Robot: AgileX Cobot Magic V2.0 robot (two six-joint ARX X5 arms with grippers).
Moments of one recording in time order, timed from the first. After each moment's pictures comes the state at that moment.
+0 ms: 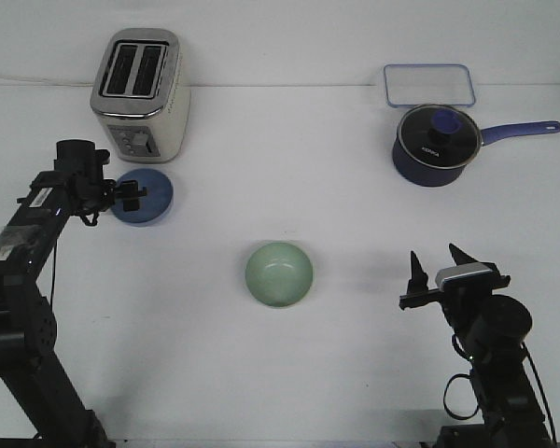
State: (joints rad) left arm 0.11 1.94 1.55 -0.54 0.08 0.01; right arm 0.04 0.66 0.45 -0.01 -0.16 -0.03
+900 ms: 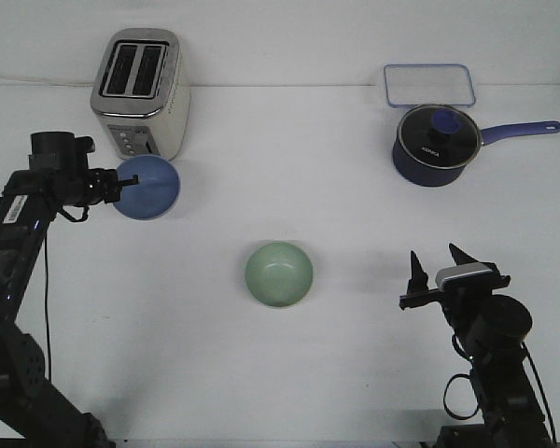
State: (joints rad) left arm 0.12 1.73 1.56 -0.61 0.24 -0.04; right arm 0.04 0.66 0.45 -0.01 -0.16 -0.03
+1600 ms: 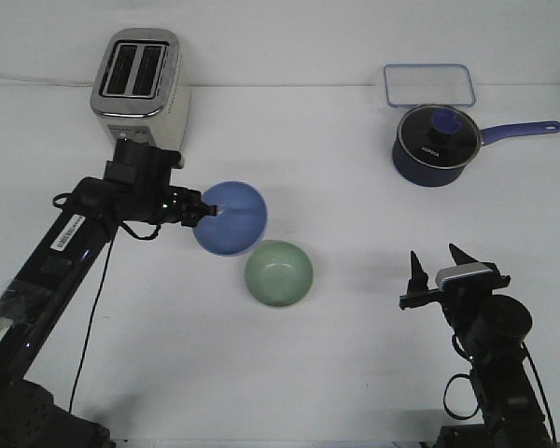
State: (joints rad) left arm -0.29 1.63 1.56 -0.75 0.37 -0.09; right arm 0.04 0.66 0.45 -0.01 -0.16 -0.03
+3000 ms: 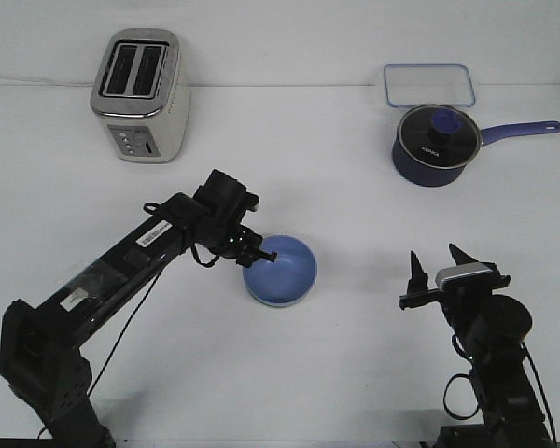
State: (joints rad) left arm -0.54 1.81 1.54 -0.76 0.30 -0.09; right arm 0.04 0.66 0.45 -0.01 -0.16 -0.03
